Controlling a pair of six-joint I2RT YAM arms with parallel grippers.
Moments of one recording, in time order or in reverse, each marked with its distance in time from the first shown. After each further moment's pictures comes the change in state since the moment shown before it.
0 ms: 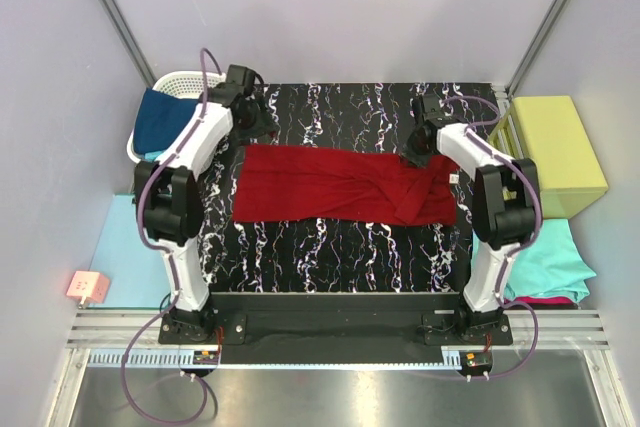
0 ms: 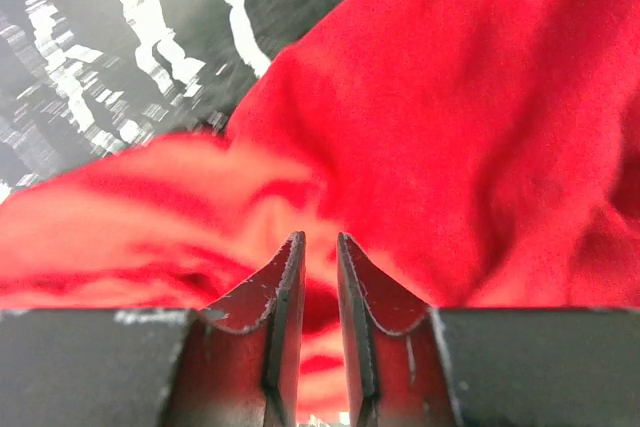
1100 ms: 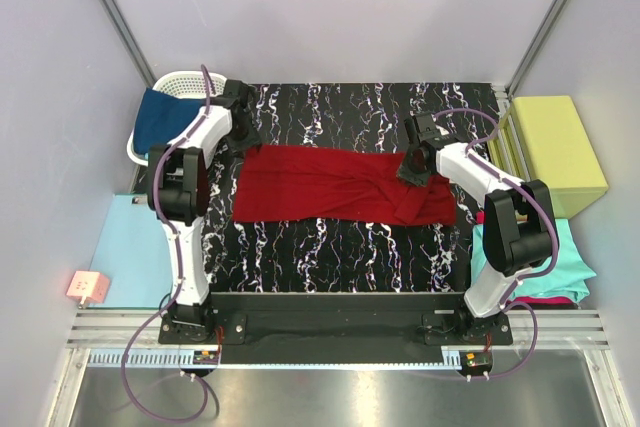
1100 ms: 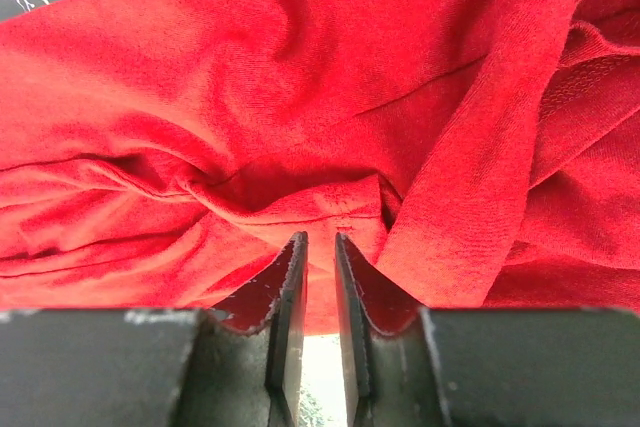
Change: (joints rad) left arm 0.093 0.163 0.005 0.039 -0.027 -0.001; right arm 0.093 -0.242 -0.238 -0.005 0.053 -0.047
